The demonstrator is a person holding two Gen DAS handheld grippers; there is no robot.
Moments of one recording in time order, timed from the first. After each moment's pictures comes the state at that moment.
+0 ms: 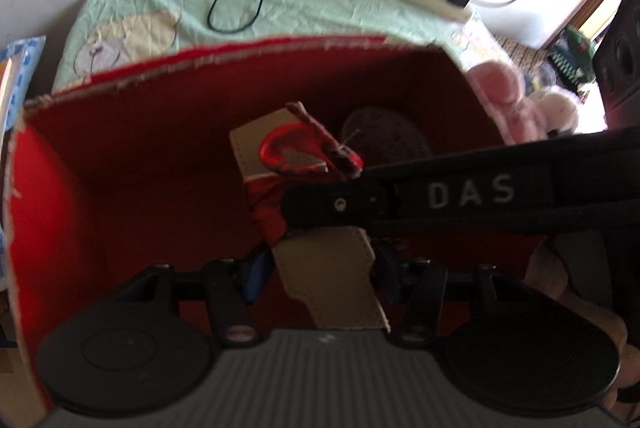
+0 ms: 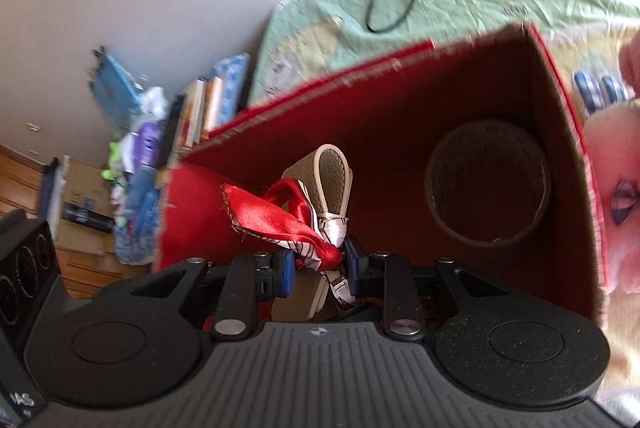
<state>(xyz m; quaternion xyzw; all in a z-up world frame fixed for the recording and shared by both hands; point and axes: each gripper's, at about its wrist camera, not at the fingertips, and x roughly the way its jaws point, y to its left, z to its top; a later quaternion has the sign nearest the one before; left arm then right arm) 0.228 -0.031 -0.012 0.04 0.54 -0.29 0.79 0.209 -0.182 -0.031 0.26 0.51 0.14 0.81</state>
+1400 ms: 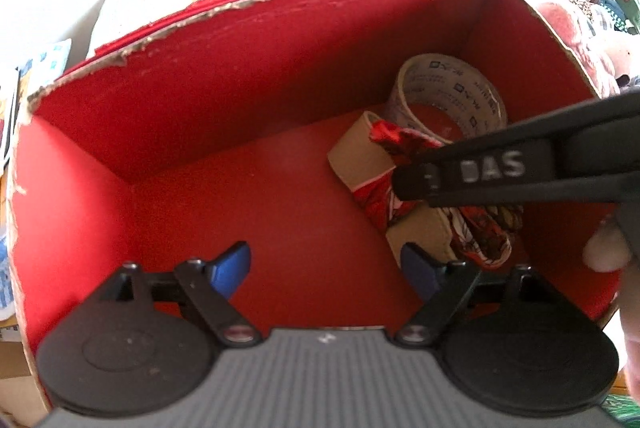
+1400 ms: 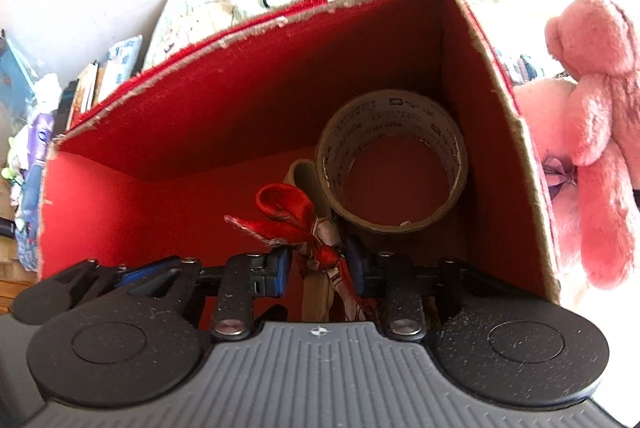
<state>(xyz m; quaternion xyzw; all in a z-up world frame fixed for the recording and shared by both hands) 0.228 -0.039 -0.041 0.14 0.54 -0.23 0.79 0.192 -0.196 -0.036 0.20 0.55 0.02 0.81</state>
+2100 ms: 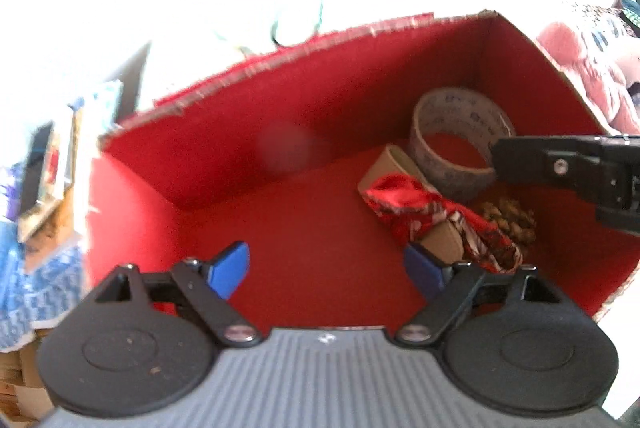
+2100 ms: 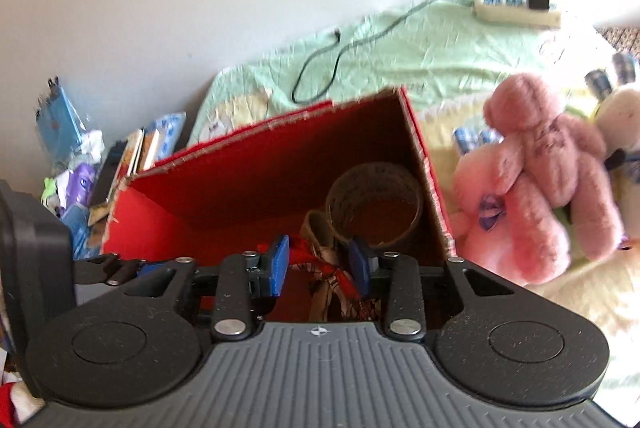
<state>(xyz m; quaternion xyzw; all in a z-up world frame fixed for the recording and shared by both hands) 0.203 -0.046 -0.011 0.18 0.48 -0.18 0.84 0.157 -0.187 0.006 0.20 0.40 0.02 0.90</state>
